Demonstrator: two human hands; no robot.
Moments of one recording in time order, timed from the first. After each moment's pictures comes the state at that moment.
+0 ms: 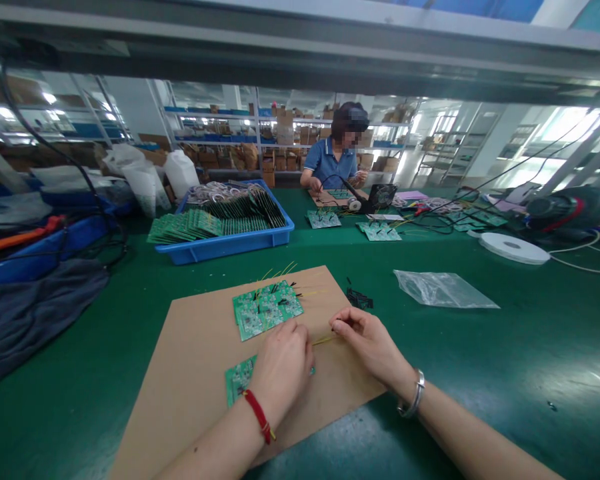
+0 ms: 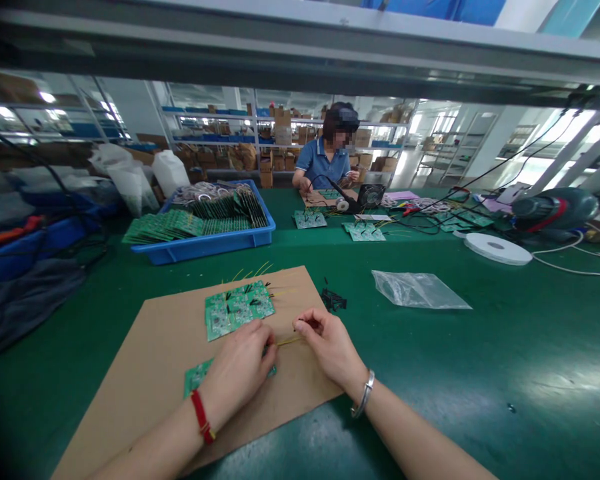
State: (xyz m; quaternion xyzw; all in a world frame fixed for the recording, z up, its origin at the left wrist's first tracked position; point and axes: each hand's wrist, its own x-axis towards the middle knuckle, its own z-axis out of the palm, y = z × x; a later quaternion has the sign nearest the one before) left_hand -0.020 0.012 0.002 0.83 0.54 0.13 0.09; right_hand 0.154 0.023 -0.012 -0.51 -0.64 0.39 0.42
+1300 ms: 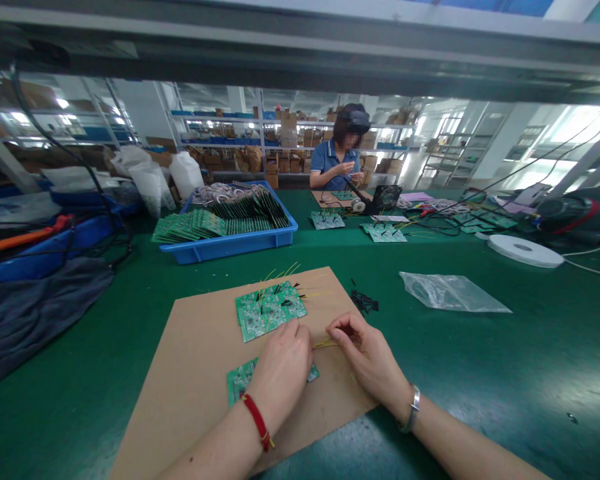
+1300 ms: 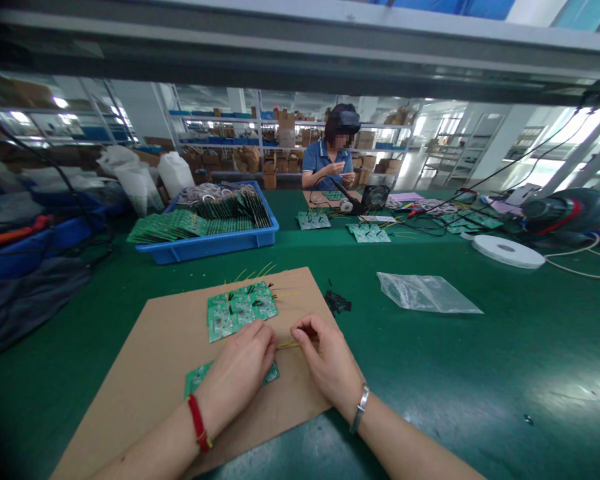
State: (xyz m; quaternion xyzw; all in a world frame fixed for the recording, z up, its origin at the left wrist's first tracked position) left_hand -0.024 0.015 -0.006 0.84 0.52 0.15 0.06; right_hand 0.145 0.014 -0.023 -0.50 -0.69 0.31 0.43
